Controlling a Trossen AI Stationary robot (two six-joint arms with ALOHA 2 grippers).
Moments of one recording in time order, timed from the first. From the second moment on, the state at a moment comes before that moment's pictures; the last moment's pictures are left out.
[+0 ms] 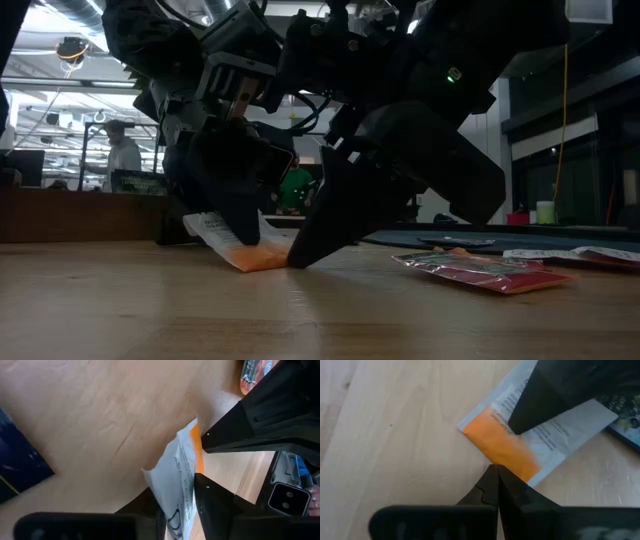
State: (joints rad) left arm -0.17 1.85 0.82 0.13 0.39 -1.02; right arm 0.43 2.16 1.37 -0.22 0.37 0.17
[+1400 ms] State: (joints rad) left arm -0.16 1.22 0.82 -0.70 0.16 -0.99; right arm 0.48 2.11 1.37 -0.30 0.28 0.39
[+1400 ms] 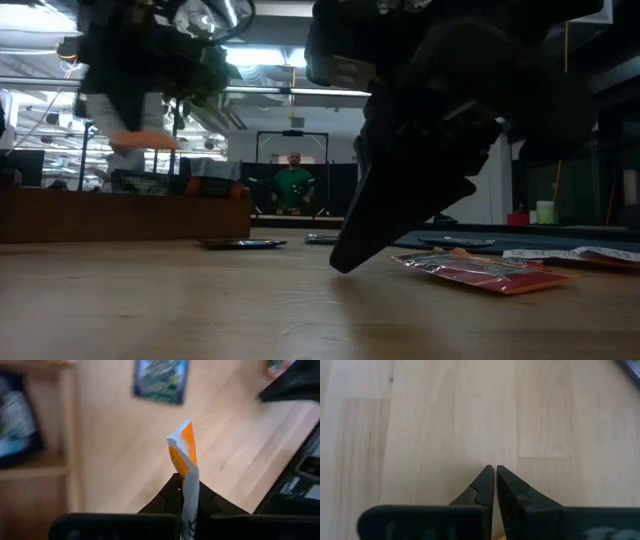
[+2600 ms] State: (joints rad) left arm 0.01 1.16 0.82 -1.14 0.08 -0.69; right arm 0.45 2.11 1.37 -0.32 0.27 0.44
